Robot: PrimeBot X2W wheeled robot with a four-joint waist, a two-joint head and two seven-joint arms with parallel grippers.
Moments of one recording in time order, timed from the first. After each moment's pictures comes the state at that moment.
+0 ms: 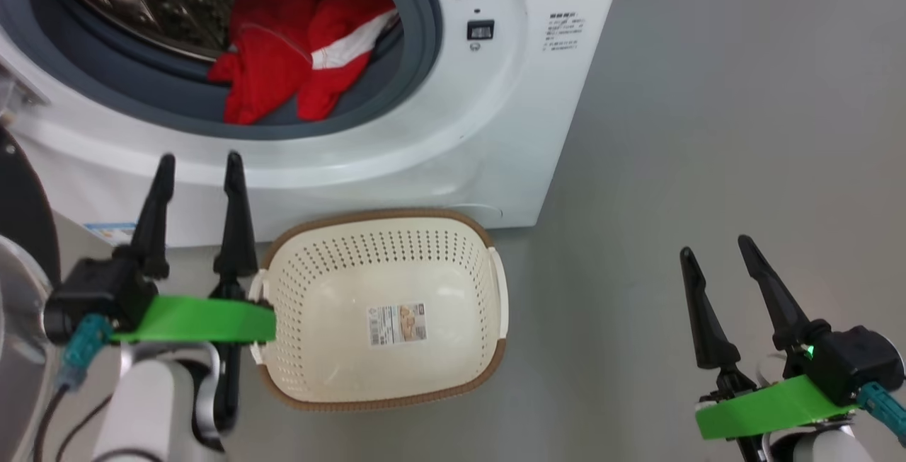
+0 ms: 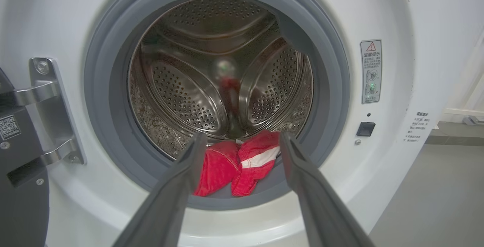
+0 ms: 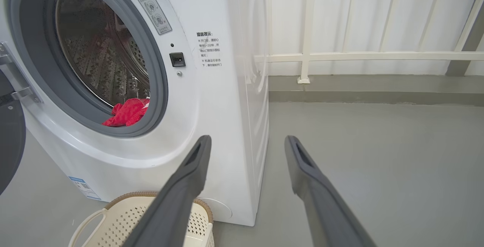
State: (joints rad) left arm -0.38 0.04 0.01 0.23 -0.23 -0.03 -0.26; right arm -0.01 -0.04 -0.01 0.04 0.22 0.13 -0.26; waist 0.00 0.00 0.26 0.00
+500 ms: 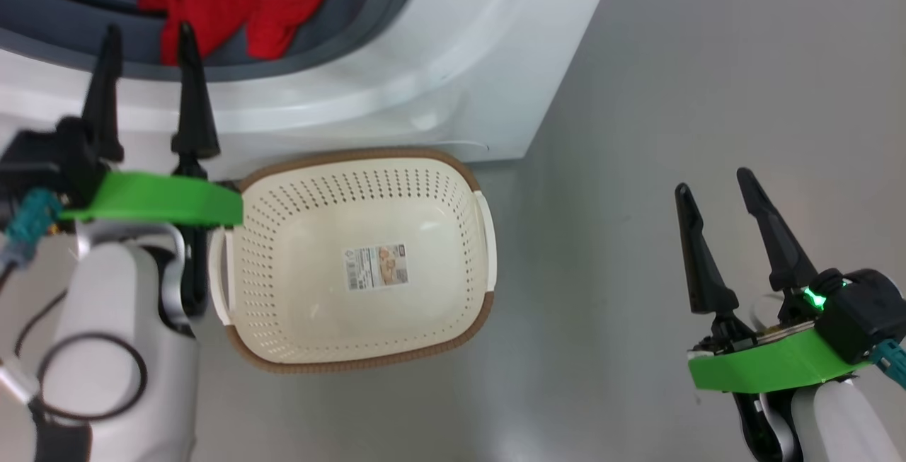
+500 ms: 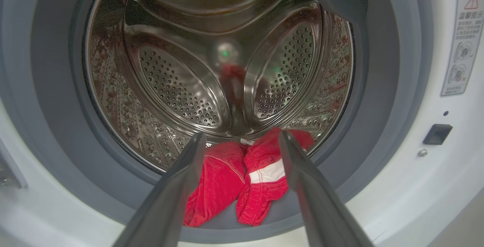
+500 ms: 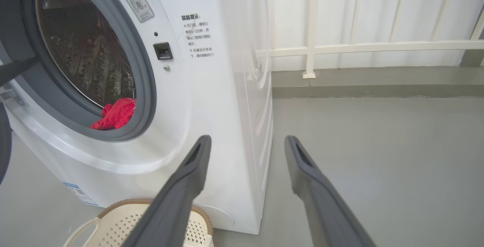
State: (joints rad) left arm -0.68 0.06 0.03 0.40 -0.22 -0.03 -0.26; right arm -0.13 -0.04 0.02 -0.01 0.25 0.13 -0.26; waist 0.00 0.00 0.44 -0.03
